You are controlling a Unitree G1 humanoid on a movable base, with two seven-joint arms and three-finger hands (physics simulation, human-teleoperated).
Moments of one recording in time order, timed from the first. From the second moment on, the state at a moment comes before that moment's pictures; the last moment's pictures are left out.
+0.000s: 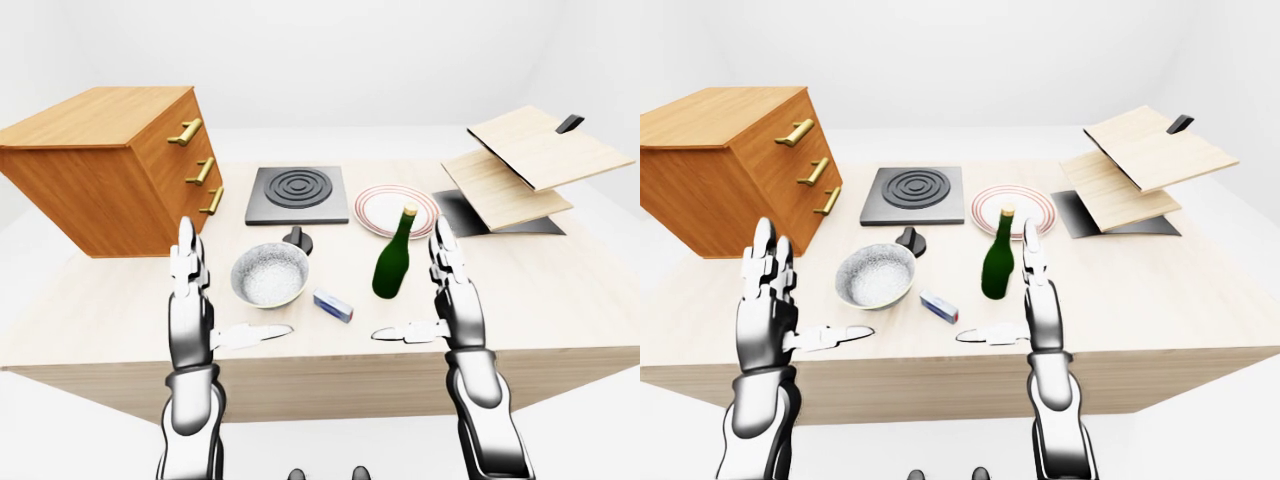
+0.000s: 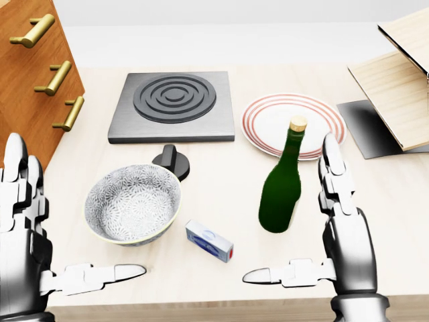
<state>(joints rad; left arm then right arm) 0.17 -0.01 0.03 -0.45 0.19 -0.09 0.09 0.12 -0.02 0.00 -0.33 -0.18 -0.09 0.02</state>
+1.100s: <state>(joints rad) 0.19 -0.01 0.04 -0.52 0.23 -0.09 0.11 0.14 -0.01 0.00 -0.40 -0.23 -0.09 0.00</state>
